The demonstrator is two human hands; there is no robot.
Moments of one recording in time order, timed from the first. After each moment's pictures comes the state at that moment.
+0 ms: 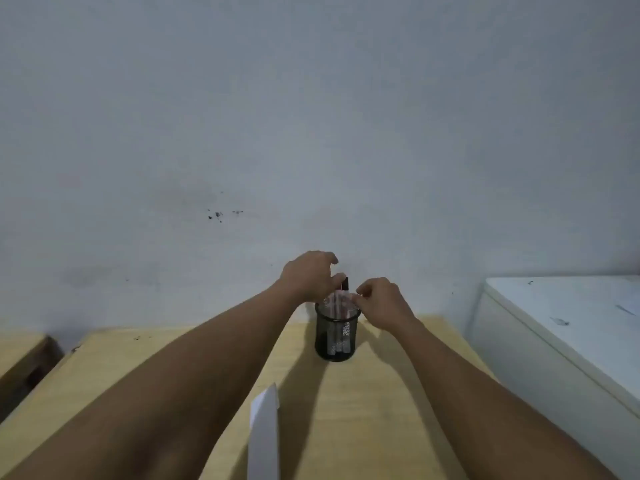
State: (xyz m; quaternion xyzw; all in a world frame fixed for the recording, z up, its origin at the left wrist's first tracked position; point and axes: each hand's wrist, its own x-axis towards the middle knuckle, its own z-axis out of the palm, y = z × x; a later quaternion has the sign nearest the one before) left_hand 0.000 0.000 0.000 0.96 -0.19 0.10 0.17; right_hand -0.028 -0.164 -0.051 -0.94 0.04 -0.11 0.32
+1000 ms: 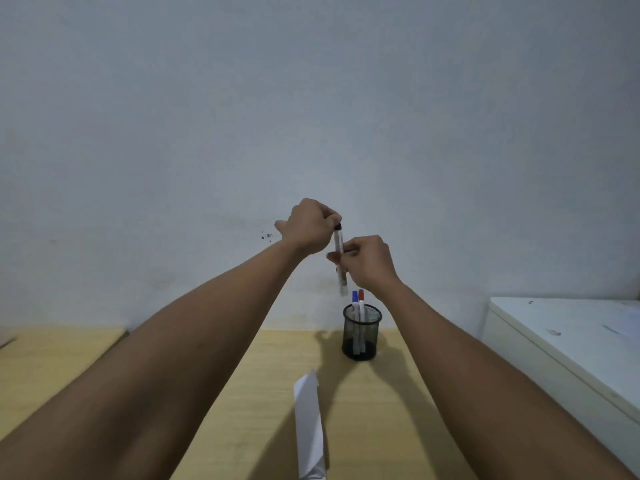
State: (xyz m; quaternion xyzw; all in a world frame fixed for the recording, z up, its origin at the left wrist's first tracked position) left_hand -0.101 0.066 0.129 0.88 -0.07 0.25 0.39; right_hand -0.122 -0.059 0.081 -0.86 -0.04 -0.20 0.47
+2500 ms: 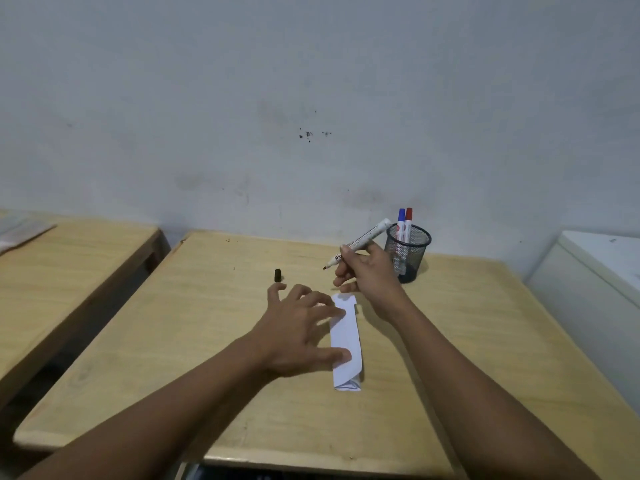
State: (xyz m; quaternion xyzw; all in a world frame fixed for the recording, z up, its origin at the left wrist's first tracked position) left_hand -0.206 0.158 -0.123 0.95 -0.25 0.08 0.16; right_hand -0.133 -0.012 -0.086 -0.73 -0.07 0.00 0.68
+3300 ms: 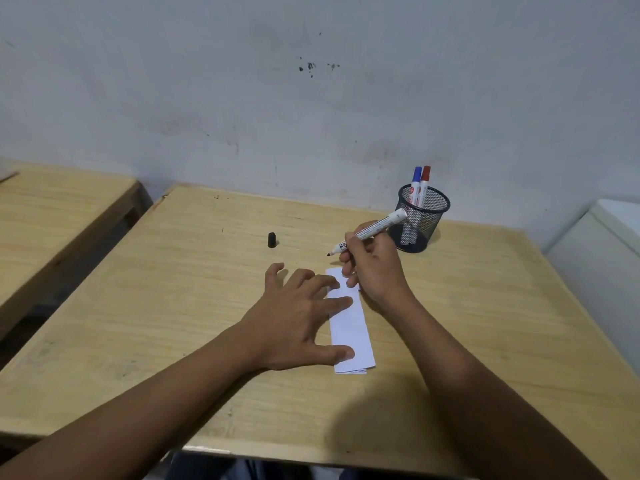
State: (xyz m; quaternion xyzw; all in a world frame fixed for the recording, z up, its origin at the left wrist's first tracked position) left_hand -0.210 0.151 -0.144 0.95 -0.27 0.07 0.09; right_hand -0.125 -0.016 -0.133 -0.76 -0.06 -0.03 0.65
